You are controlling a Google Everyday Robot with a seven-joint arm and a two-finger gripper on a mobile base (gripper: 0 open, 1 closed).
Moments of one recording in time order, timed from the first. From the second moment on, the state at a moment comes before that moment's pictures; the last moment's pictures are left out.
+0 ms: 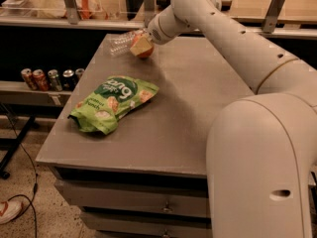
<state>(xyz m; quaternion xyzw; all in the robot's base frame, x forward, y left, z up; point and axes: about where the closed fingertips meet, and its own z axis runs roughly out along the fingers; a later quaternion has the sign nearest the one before) 0.827 0.018 0.874 -0.43 0.79 0.12 0.41</state>
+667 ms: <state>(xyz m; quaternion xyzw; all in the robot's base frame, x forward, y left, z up) 0.826 0.021 0.867 -0.43 0.80 0.13 0.41</state>
